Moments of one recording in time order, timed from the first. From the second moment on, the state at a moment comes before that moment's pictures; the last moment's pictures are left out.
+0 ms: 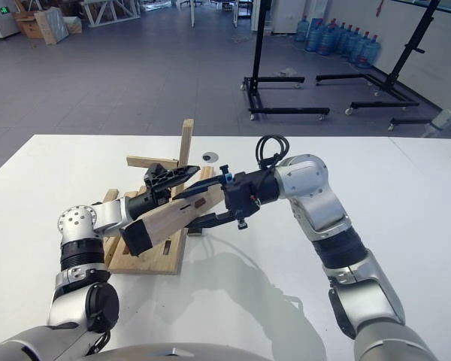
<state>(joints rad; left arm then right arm) -0.56 0.05 0.48 0.30 -1.28 1.59 -0.46 -0.60 -0.53 0.28 -0.12 0.41 -0.23 1.38</state>
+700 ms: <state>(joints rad) -0.51 0.16 0.46 0.38 -1.35 1.60 -0.45 -0.61 -0.50 0.29 -0.04 0.36 -0.44 1.44</state>
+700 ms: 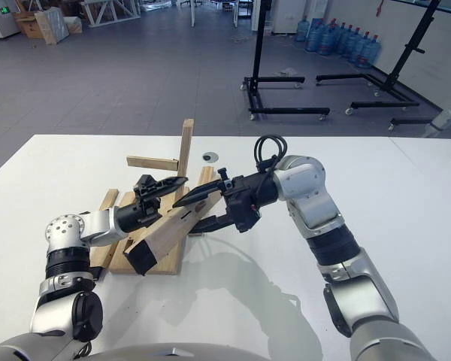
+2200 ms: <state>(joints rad) -0.46 0.23 0.23 0.36 -1.73 1.57 -0.33 -0.61 -0.38 0.36 0.04 0.40 -0.60 1.44</state>
